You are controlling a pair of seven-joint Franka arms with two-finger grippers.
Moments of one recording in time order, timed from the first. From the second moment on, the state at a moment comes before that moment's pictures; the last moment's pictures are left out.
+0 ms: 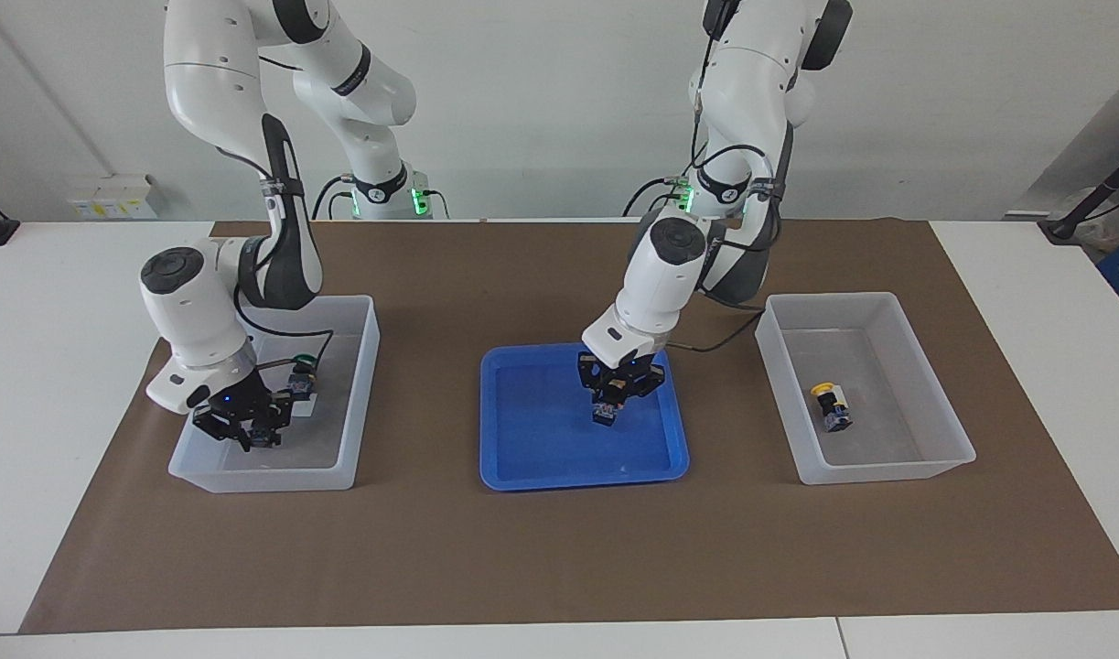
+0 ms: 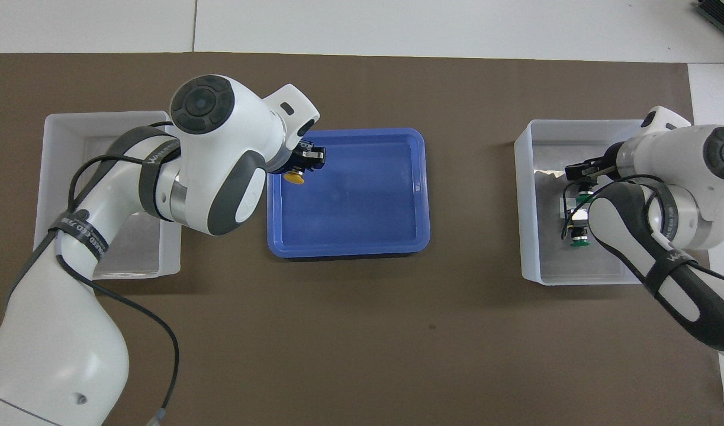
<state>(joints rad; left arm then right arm) -0.32 0.41 -0.15 -1.57 -0.08 2.12 -0.31 -0.33 0.39 0.22 -1.92 -0.16 2.54 -0.29</state>
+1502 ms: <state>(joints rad) 0.20 0.29 -0.13 -1.75 0.08 2.07 0.06 -0.20 -0.02 0.24 -1.71 -0.03 1.79 0.25</state>
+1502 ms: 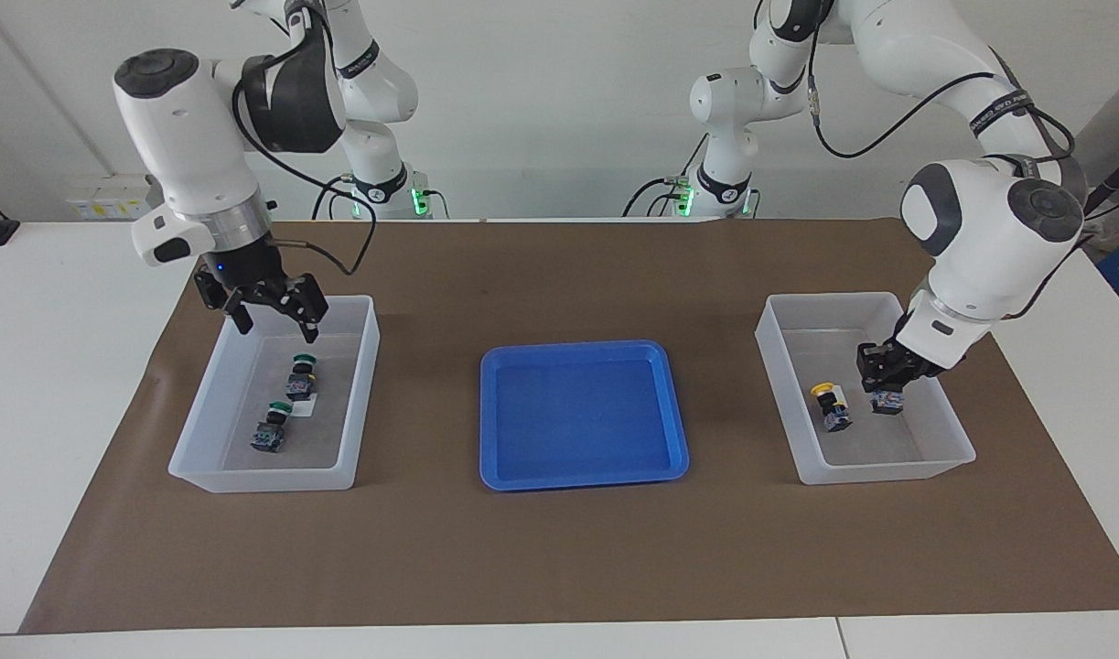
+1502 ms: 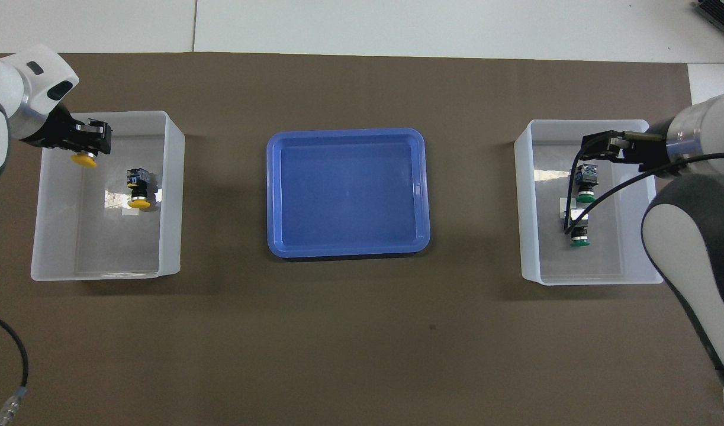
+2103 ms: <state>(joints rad) 0.26 0.28 -0.13 -1.99 0.08 2.36 0.06 -0.17 0.00 0.24 -1.69 -0.03 1.78 0.25</state>
